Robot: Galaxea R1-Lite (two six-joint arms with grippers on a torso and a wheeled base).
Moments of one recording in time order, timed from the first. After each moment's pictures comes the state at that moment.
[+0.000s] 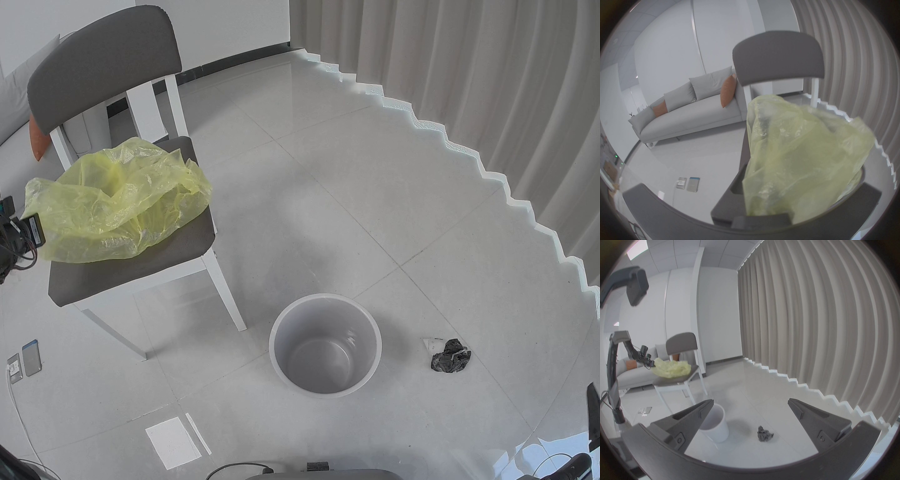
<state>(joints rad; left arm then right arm) 0.38 1.52 -0.88 -0.45 0.01 -0.03 0.01 0.04 -0.13 -0.05 0.06 0.05</state>
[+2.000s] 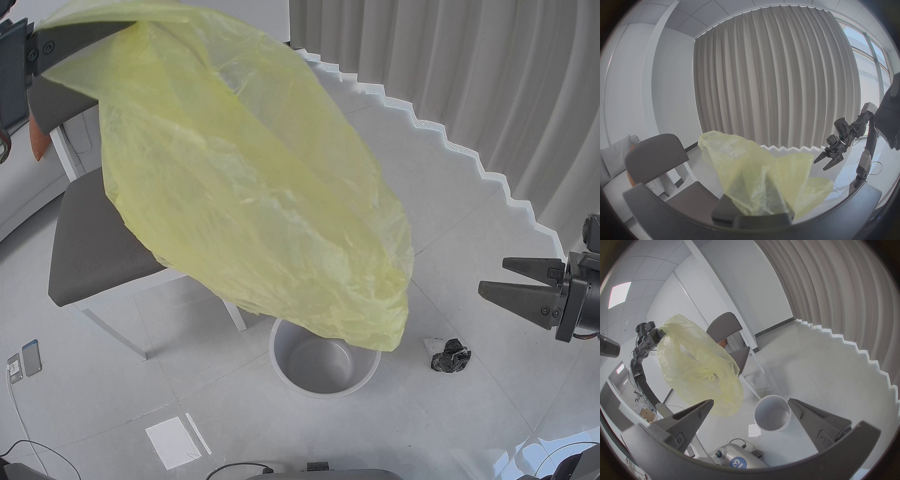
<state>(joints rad) -0.81 1.19 -1.46 0.19 0.14 0.38 0.59 1.12 -0.75 -0.14 0.14 0.22</state>
